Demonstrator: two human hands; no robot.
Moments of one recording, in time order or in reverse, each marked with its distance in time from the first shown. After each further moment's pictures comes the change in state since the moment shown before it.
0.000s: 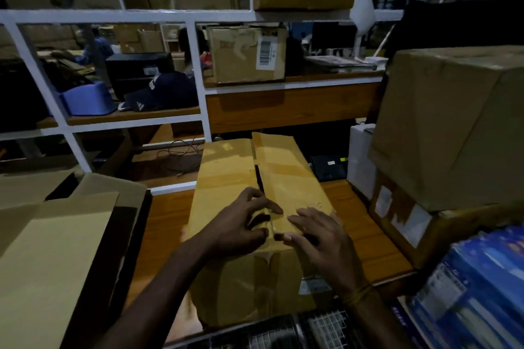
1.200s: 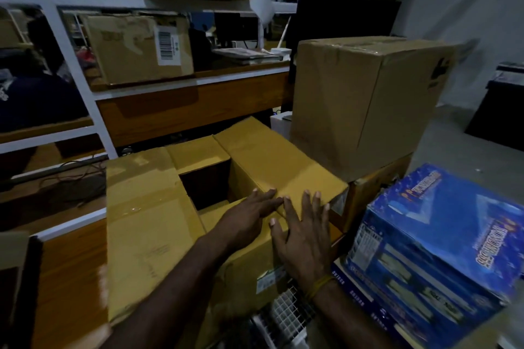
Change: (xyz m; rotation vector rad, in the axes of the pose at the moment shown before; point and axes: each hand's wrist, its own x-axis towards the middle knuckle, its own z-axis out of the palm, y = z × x) left_hand 0.113 0.025 0.090 0.203 -0.186 0.331; right_hand -0.020 0.040 0.000 -0.610 0.157 0.509
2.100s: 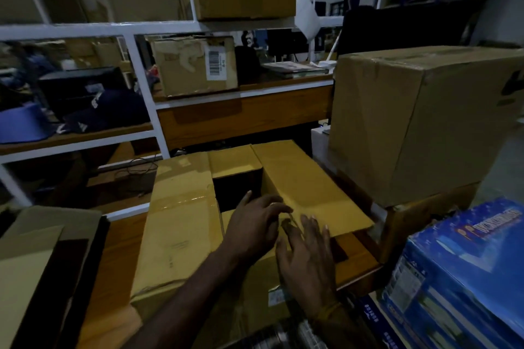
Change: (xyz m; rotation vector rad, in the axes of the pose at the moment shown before) left_hand -0.018 0.033 -0.014 0.288 0.380 -0.153; right_hand 0.000 -0.011 -0.011 0.189 -0.202 -0.131
